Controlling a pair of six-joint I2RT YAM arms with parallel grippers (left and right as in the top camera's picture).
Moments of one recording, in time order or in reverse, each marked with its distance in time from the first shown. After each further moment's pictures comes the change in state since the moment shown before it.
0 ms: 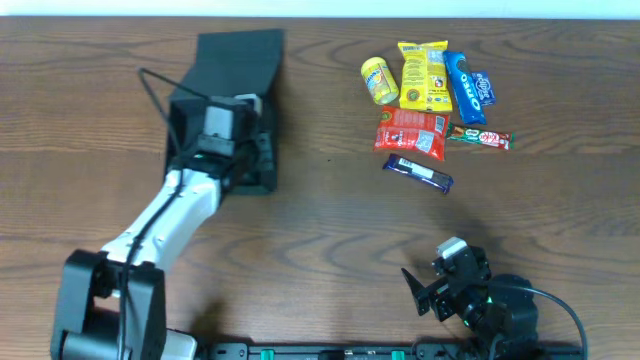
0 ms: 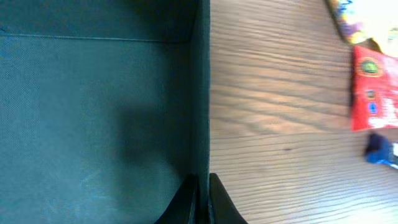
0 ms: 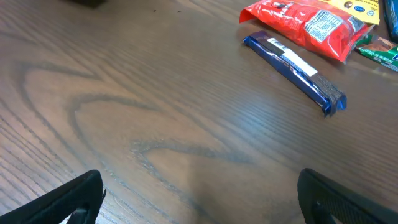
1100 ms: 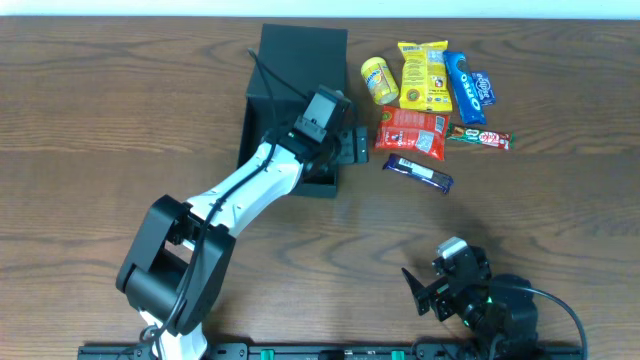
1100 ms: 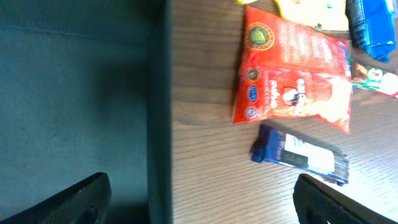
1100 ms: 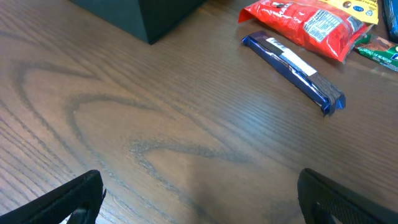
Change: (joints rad) left arm -0.304 0.277 0.351 -0.133 -0.033 -0.240; right arm 0.000 0.000 0.000 0.000 0.003 0.000
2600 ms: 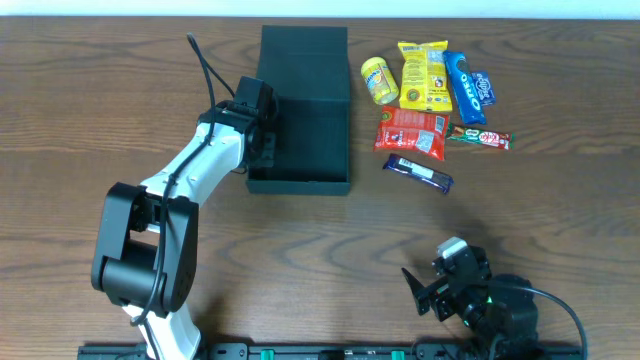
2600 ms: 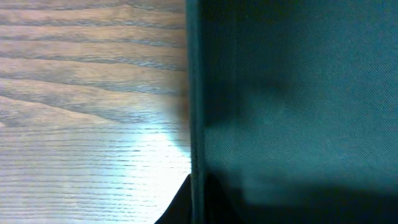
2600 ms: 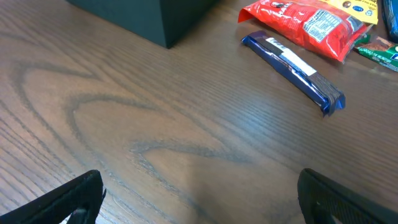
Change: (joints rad) left arm 0.294 0.012 -0.048 -0.284 -0.198 0.378; right arm 0.000 0.000 0.000 0.000 0.001 0.000
